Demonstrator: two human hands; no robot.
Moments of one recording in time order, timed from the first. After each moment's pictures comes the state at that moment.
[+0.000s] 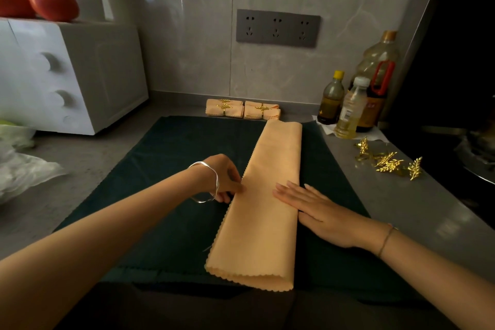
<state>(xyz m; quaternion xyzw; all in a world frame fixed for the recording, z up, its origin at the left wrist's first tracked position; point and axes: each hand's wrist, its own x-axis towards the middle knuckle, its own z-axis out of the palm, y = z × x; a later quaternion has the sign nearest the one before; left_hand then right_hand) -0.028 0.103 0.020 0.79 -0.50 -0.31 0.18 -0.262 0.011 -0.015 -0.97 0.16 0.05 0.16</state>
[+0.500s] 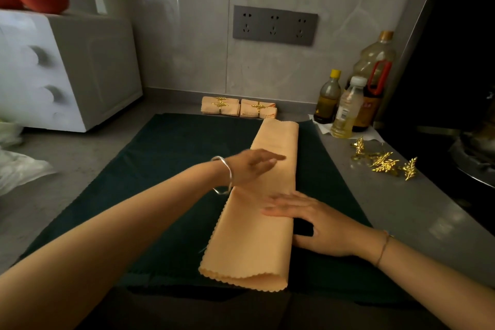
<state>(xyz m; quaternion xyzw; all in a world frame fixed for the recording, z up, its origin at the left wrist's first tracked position) -0.055 0.075 0.026 0.66 -0.69 -0.22 0.19 -0.262 0.024 -0.017 -0.98 0.10 -0.04 0.19</state>
